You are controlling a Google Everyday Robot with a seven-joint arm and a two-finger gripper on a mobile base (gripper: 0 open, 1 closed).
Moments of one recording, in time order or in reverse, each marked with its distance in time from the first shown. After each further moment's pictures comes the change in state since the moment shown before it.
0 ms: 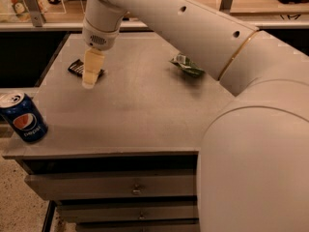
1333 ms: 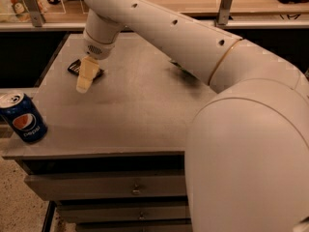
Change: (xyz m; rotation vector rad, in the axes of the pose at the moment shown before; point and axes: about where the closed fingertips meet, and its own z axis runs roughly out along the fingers) arm -0.004 -0.011 0.047 -0.013 -0.057 0.107
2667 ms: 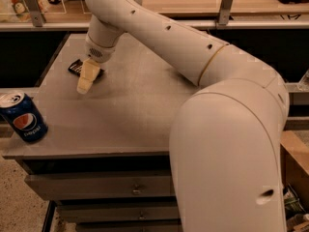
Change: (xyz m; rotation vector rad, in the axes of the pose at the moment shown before) arm 0.006 -0.013 0.028 -0.035 0.003 0.057
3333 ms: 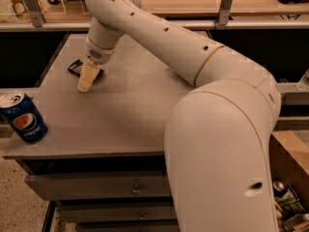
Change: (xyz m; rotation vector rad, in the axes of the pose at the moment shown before) arm 0.004 -0.003 0.012 -0.022 0.006 0.016
